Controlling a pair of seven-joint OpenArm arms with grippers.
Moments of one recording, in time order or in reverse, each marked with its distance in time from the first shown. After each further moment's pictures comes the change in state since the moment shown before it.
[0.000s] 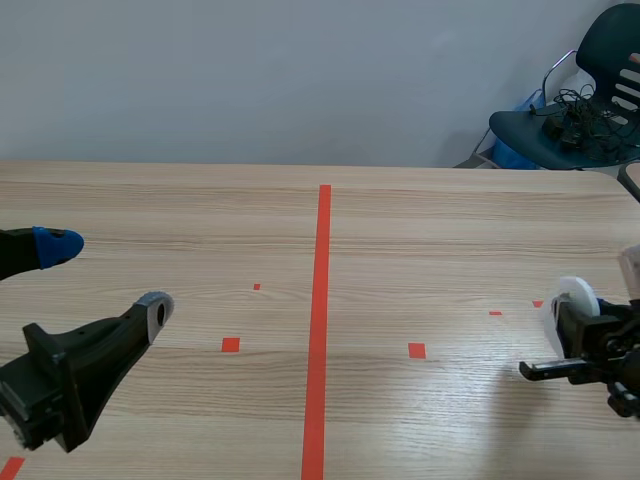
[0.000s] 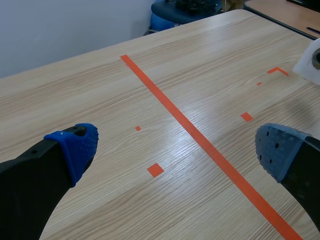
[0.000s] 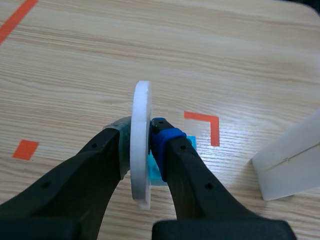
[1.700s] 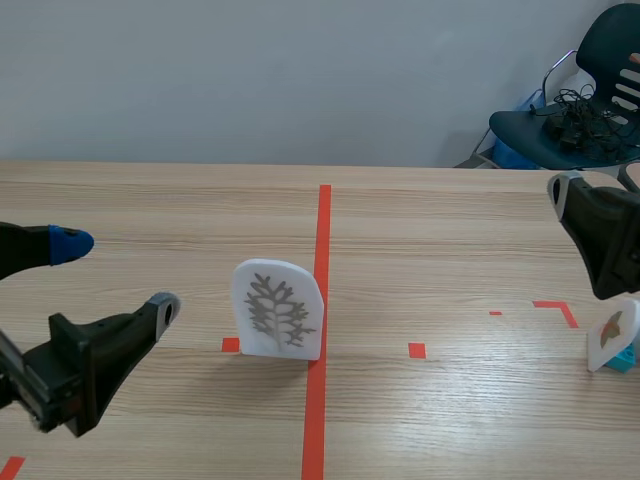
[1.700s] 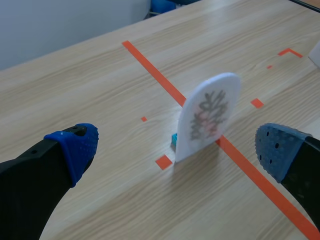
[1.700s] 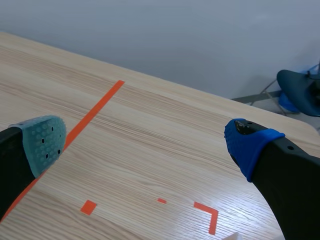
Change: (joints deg) left arm -5.1 0.0 1.0 -1.1 0.5 -0.4 7.1; right arm -9.0 6.0 10.4 31.2 20.1 15.5 -13.5
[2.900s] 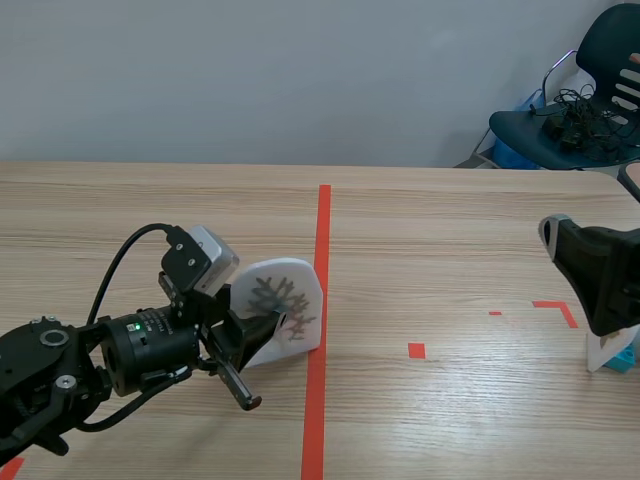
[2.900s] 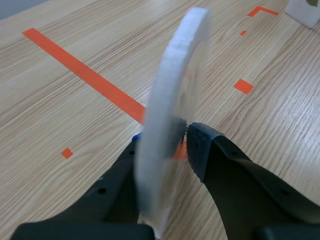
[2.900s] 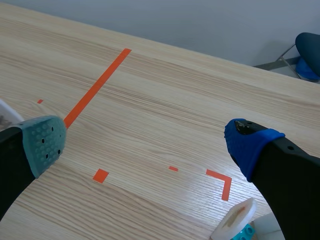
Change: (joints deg) left arm -36.8 9.0 32.1 -43.5 17.3 -1.9 -15.9; right arm -0.9 -0.1 0.0 -1.0 2.4 1.0 -7.2
